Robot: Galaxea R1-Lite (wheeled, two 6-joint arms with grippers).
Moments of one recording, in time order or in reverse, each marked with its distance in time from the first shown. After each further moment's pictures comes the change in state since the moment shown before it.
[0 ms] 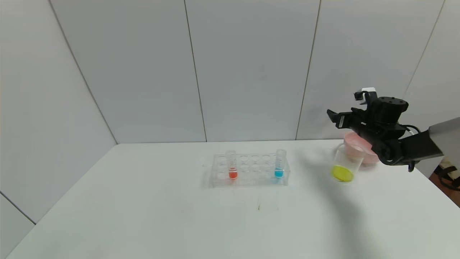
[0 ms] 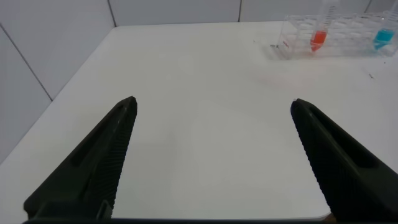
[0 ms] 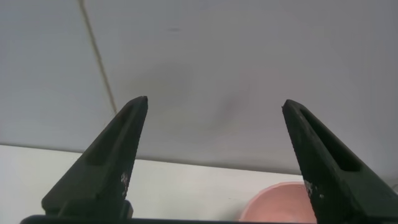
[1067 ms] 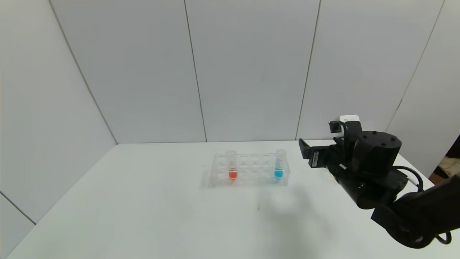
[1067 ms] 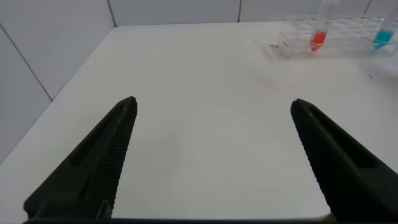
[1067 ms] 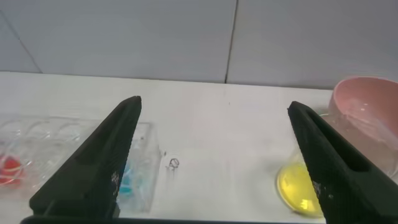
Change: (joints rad) left arm 0.000 0.000 0.000 0.000 0.000 0.000; right arm 0.472 -0.383 0.769 -0.313 -0.473 0.051
